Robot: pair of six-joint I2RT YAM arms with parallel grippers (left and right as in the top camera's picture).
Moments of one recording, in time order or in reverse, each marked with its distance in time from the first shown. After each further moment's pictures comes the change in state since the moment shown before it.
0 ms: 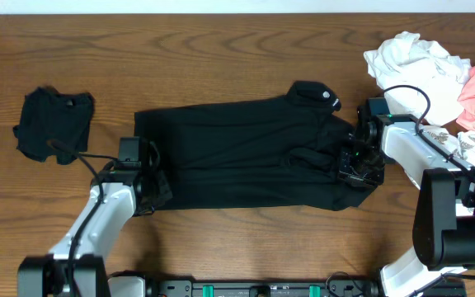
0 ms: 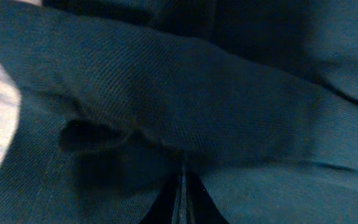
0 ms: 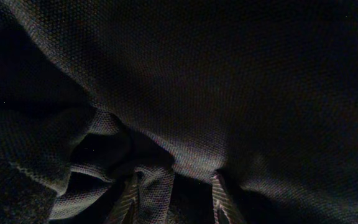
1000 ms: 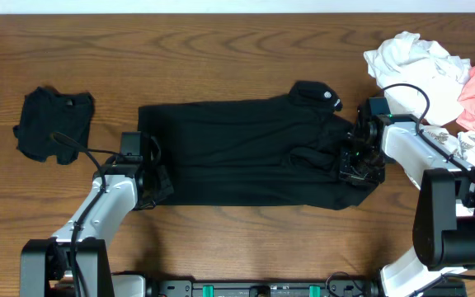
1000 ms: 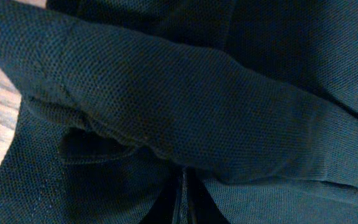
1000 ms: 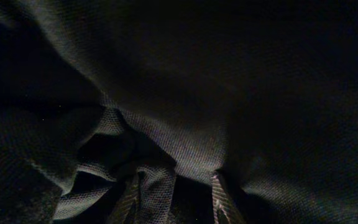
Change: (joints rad) left arm 0.000 0.052 0.032 0.017 0.000 -0.005; right arm 0.000 -0.002 0.003 0.010 0.008 -0.057
